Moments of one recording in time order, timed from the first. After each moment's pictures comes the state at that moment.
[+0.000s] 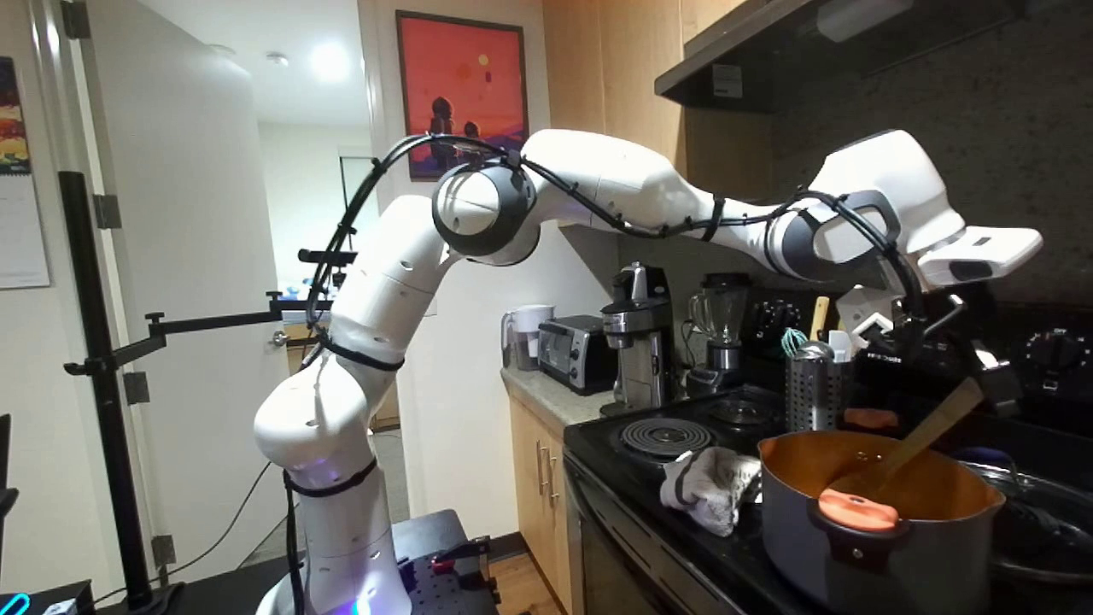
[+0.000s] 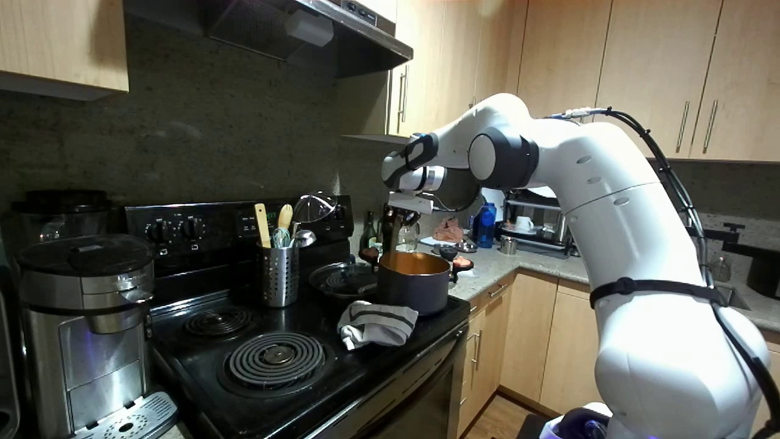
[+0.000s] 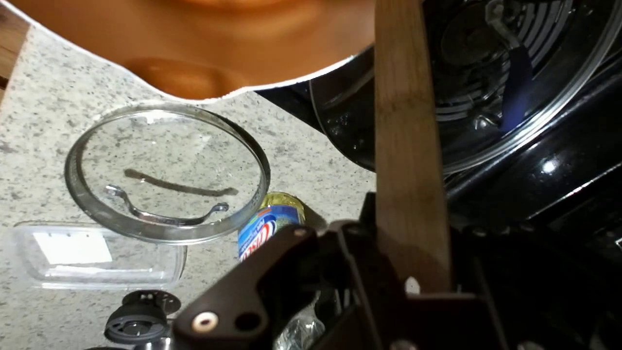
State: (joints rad) arm -0.35 0.55 -0.27 -1.37 0.16 2.38 0.29
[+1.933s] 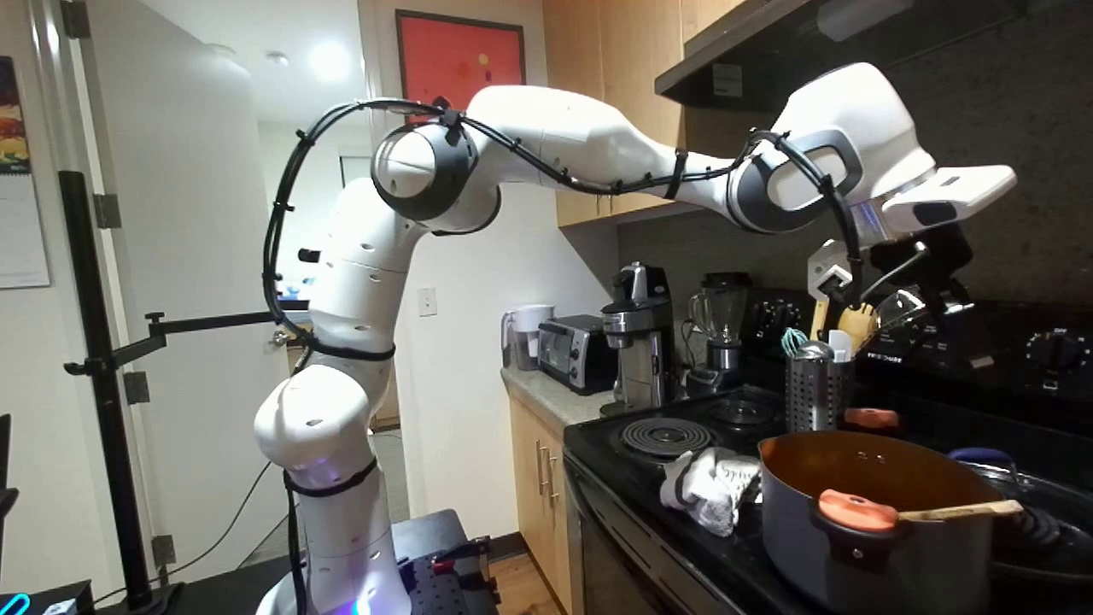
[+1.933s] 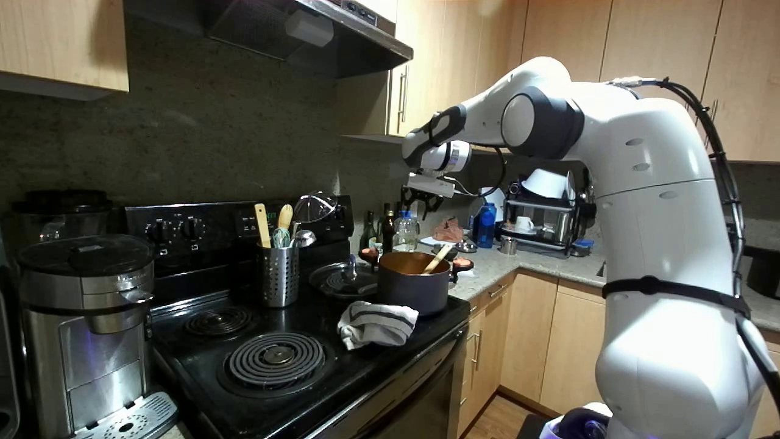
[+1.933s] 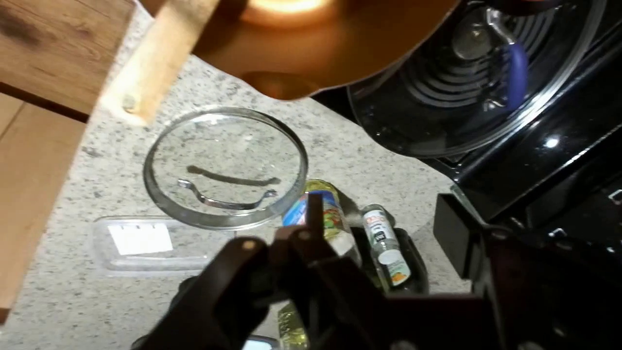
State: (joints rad) arm -0.34 0.33 -0.31 -1.57 0.14 2.36 0.31
